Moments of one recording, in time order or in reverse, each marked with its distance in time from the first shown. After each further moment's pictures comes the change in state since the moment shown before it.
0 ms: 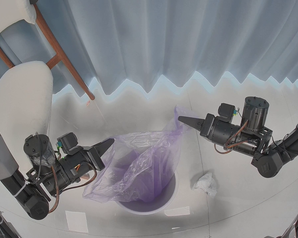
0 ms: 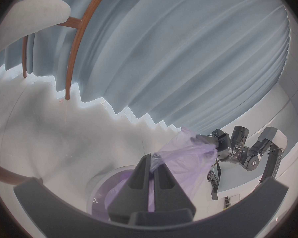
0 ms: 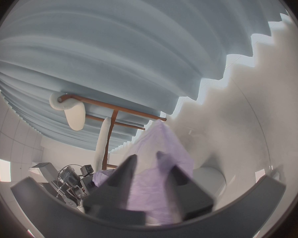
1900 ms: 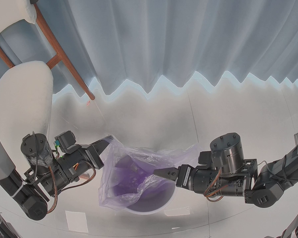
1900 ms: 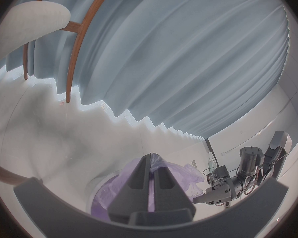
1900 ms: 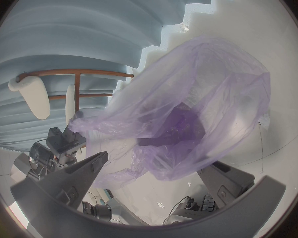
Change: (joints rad) left arm -0.011 -0.026 0.002 0.001 0.024 -0.006; right arm 0.293 -0.047 0.097 0.403 -0.292 0.224
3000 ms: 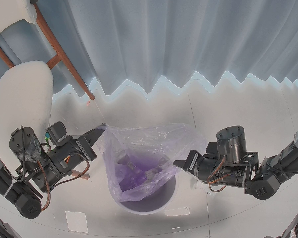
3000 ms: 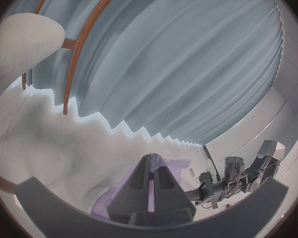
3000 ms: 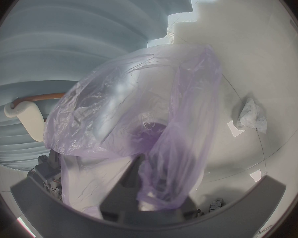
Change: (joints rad) left arm 0.011 -0.083 -0.013 0.002 0.004 -0.001; right arm -0.092 0.038 -0.011 -0.077 -0.038 0.066
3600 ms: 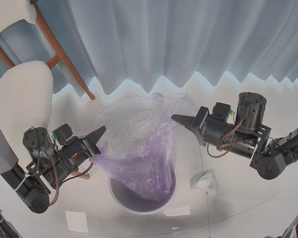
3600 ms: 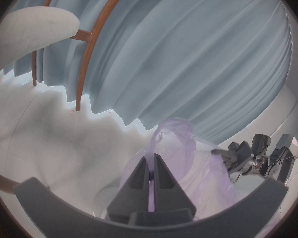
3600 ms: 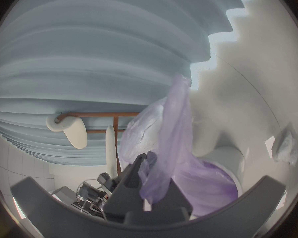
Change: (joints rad) left arm 0.039 0.117 -0.049 0.001 0.065 0.003; right arm -0.093 -0.040 -0.132 -0.217 0.189 -0.025
